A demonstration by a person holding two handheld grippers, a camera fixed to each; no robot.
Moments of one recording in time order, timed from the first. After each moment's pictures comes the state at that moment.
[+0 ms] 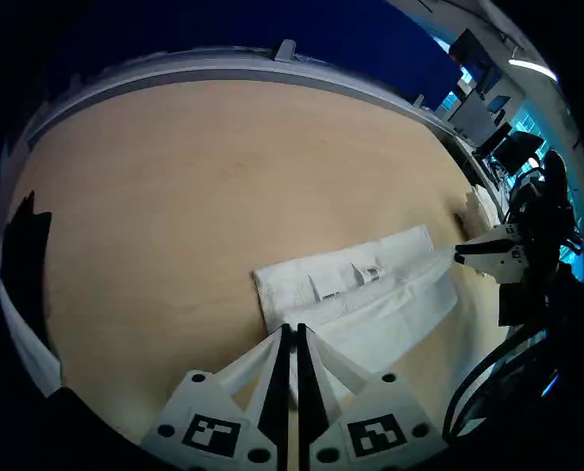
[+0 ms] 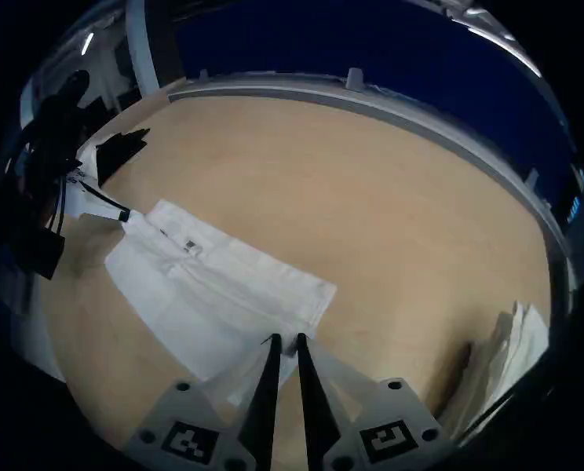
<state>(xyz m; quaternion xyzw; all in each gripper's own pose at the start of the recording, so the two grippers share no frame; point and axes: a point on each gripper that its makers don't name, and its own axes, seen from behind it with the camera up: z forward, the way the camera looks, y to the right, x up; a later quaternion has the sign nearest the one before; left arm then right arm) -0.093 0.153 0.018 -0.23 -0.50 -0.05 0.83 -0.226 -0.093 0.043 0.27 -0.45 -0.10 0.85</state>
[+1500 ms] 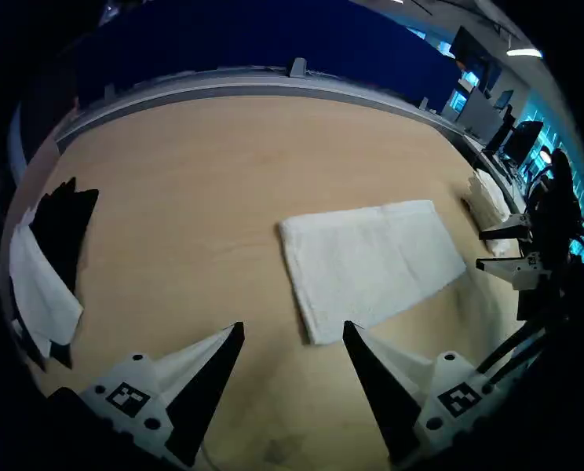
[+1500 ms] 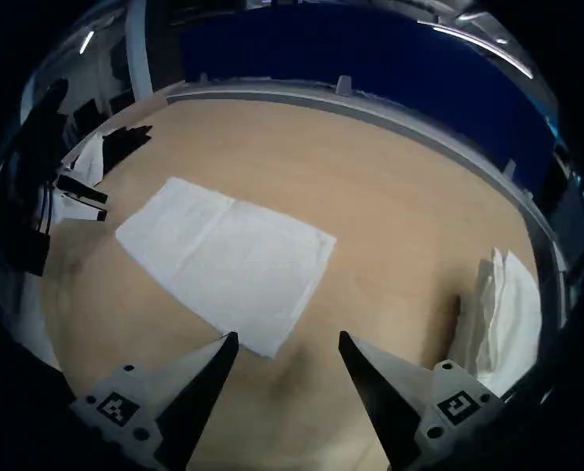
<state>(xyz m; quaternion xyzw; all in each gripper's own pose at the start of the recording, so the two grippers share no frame) -0.083 0.115 -0.047 -0.17 -0.46 -0.01 0.87 -0.225 -0.071 -0.019 0.24 -0.43 -0.11 0.86</state>
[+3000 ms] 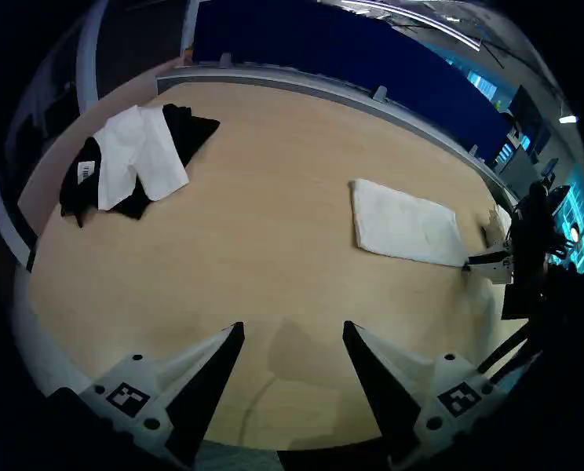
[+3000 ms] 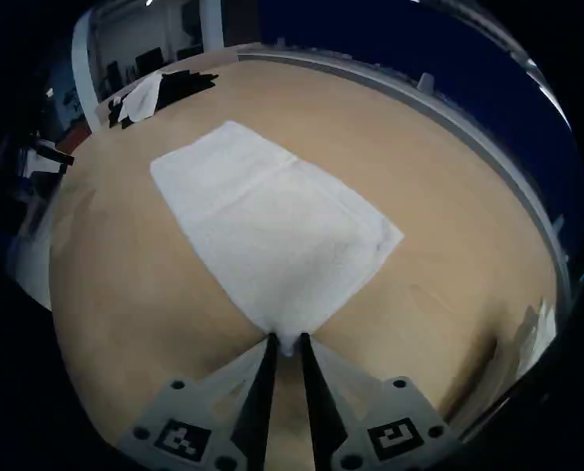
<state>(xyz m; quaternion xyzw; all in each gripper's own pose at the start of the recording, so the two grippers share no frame) -0.056 0.034 -0.200 -0.02 -0.46 -0.11 0.88 -0.266 -0.093 -0.035 0.36 -0.44 -0.20 0.80</state>
